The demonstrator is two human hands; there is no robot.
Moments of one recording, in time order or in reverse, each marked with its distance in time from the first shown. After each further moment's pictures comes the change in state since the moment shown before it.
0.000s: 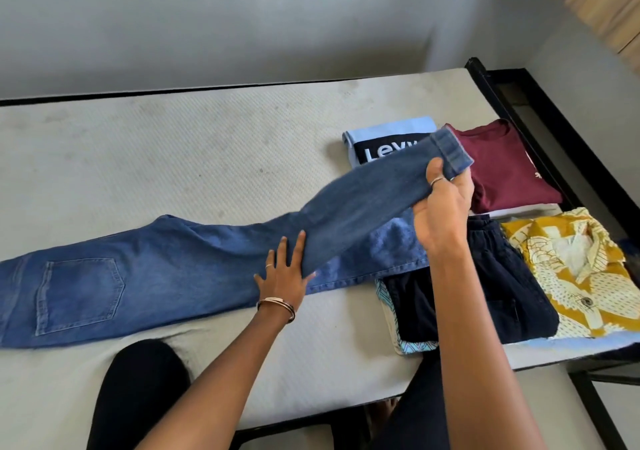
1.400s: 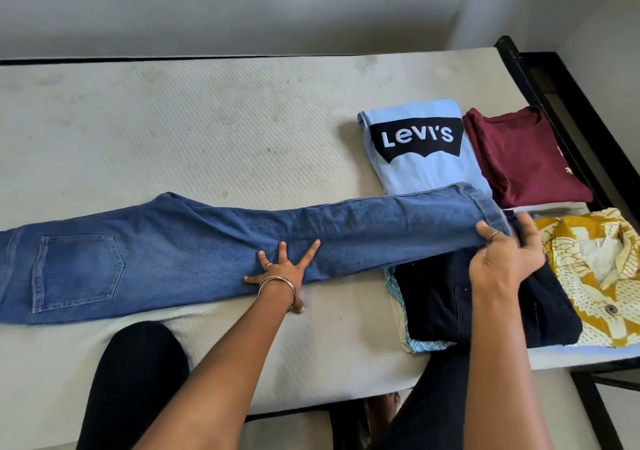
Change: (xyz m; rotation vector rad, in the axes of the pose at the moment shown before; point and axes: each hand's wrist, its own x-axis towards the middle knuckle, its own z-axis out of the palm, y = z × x) left_hand 0.025 -0.015 0.010 0.169 -0.475 -0.073; right_hand 0.026 0.061 -0.103 -0.014 0.519 -0.071
